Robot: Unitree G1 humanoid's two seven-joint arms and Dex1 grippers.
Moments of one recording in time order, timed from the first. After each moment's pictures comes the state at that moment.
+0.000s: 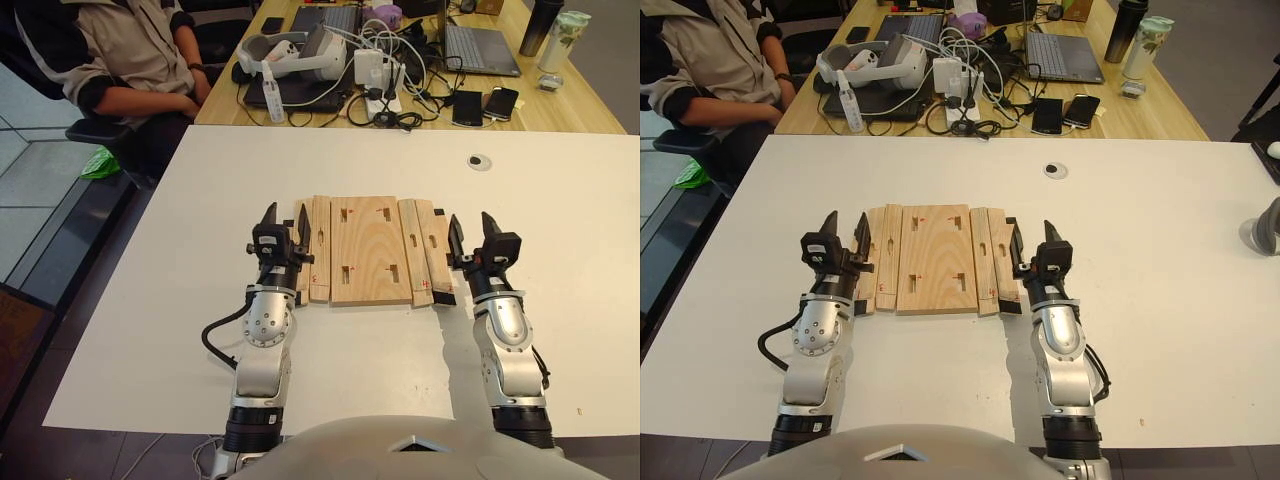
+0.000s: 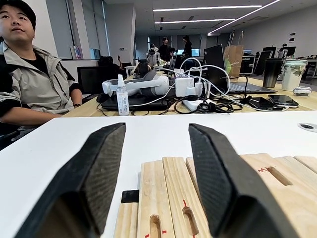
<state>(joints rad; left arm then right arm) 0.14 -0.02 -0.09 -0.22 0.08 -0.03 0.02 0.15 -0.03 0.03 -0.13 0.04 -0.10 0.10</state>
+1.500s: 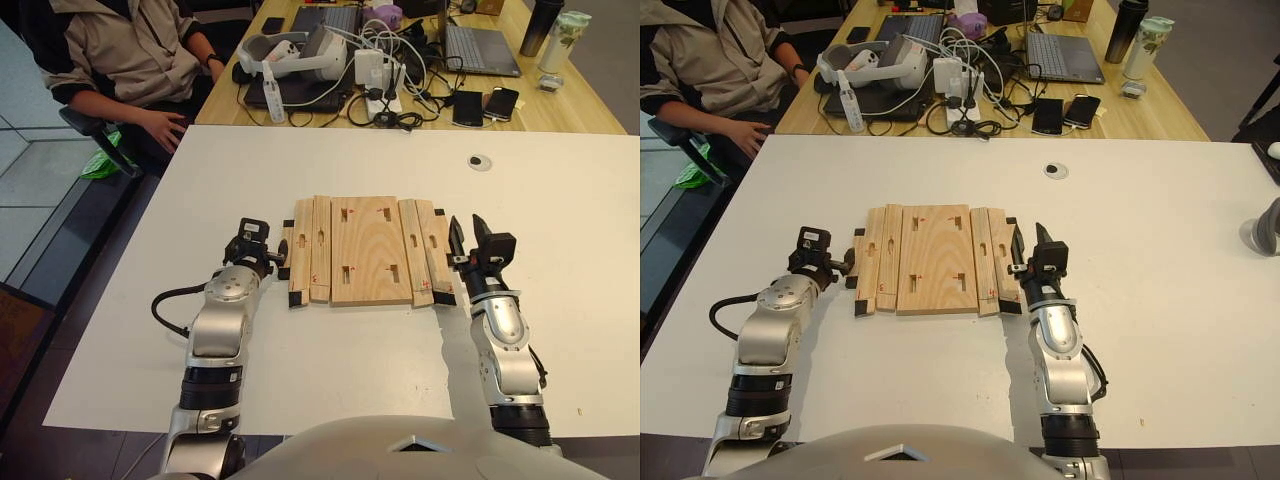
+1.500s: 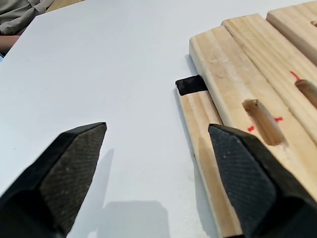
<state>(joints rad) -0.07 0.23 0.02 -0.17 0.08 0.74 -0.12 0.14 -0.03 0.03 -0.11 0.04 -0.09 0.10</state>
